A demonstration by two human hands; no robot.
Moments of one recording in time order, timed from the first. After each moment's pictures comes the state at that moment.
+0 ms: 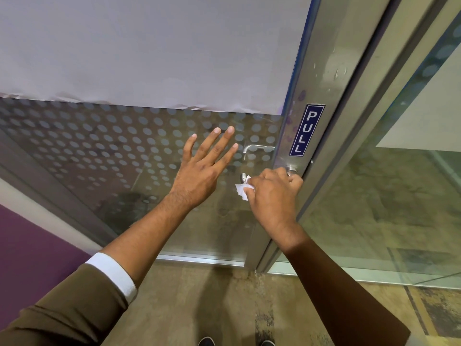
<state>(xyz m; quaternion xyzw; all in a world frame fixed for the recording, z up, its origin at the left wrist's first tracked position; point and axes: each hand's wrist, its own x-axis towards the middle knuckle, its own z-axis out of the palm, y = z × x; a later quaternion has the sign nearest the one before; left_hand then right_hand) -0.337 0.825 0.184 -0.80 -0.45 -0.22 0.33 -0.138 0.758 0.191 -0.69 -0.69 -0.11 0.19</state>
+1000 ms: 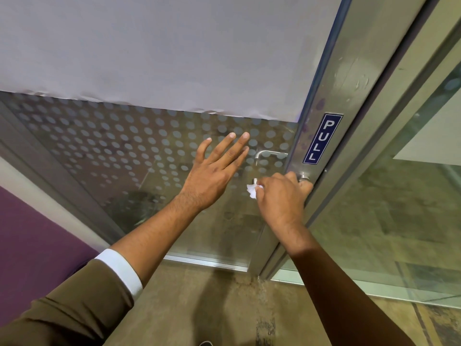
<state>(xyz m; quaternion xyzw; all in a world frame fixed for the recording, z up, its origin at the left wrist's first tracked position) -0.344 0.822 0.189 -0.82 -0.44 -0.20 0.29 -0.153 0.767 0.204 -0.72 -0.67 -0.07 0.16</state>
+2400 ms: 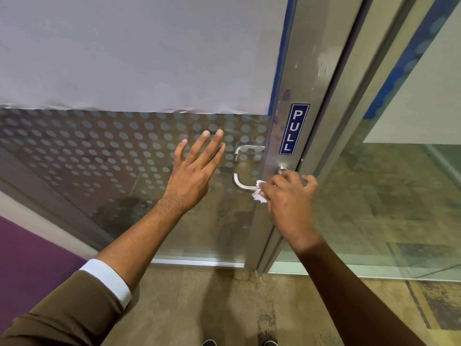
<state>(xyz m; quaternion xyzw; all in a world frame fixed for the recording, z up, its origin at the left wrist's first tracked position) -0.336 0.824 0.179 -0.81 -0.47 -0.21 0.28 -0.077 0.747 0.169 -0.64 -0.71 -0.18 0.22</state>
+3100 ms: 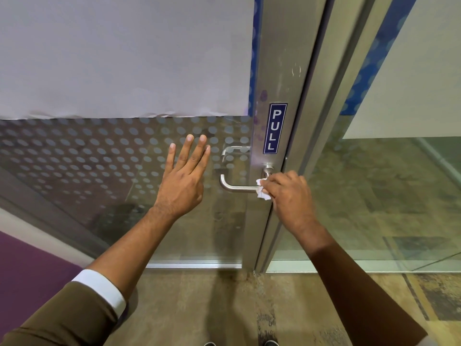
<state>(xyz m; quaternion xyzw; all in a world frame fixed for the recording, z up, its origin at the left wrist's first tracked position) -0.326 0.821 0.170 -0.82 -0.48 -0.20 0.23 -0.029 0.757 0.161 -0.59 -0.75 -0.11 0.27</state>
